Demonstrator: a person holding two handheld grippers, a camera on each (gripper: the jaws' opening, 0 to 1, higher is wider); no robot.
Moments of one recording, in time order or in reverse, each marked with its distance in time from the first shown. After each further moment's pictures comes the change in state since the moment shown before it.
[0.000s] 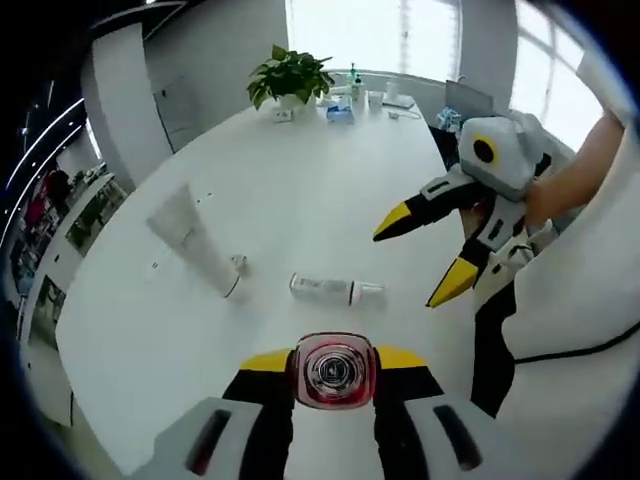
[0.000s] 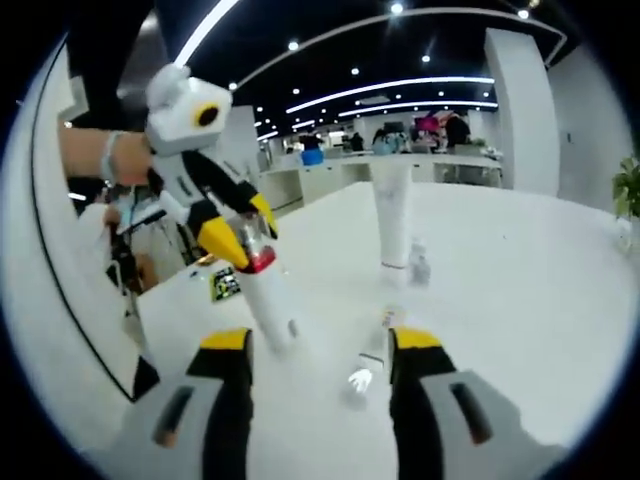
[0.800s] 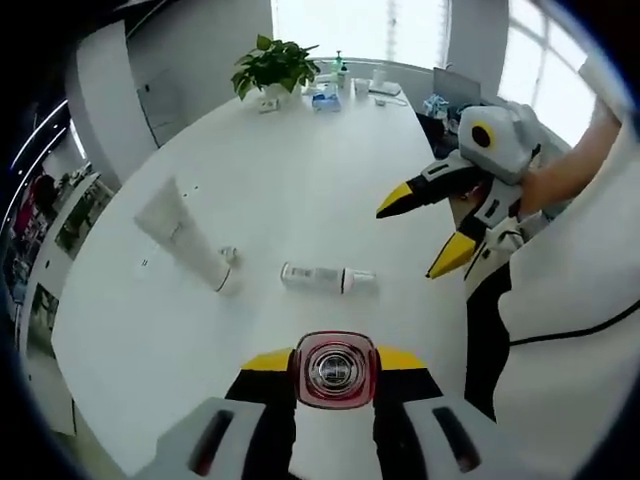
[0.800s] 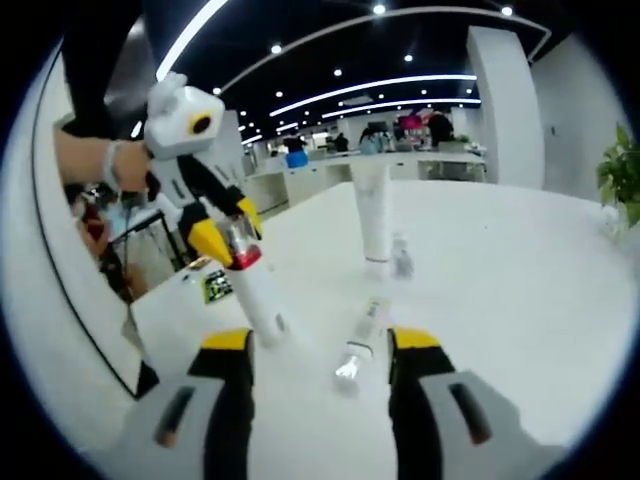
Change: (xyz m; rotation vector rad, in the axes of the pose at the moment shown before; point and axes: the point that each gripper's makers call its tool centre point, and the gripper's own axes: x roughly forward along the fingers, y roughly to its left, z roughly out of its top) left arm -0.004 -0.001 -0.006 0.022 0.059 -0.042; right arm -0.016 -0.006 -0.003 0.033 -0.007 -0.051
